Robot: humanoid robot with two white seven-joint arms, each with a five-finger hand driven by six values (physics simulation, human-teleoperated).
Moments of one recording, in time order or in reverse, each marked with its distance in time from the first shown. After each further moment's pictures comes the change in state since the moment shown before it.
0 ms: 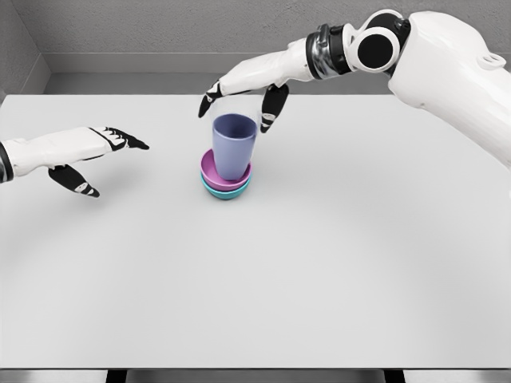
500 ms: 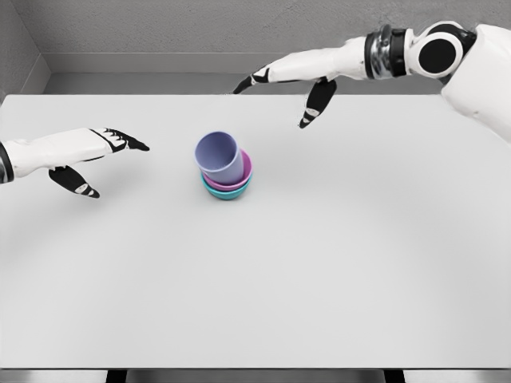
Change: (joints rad) left arm 0.002 0.001 -0.004 -0.001 -0.001 0.000 0.000; right arm 0.089 -0.174 -0.093 -0.024 -0.070 -0.039 0.000
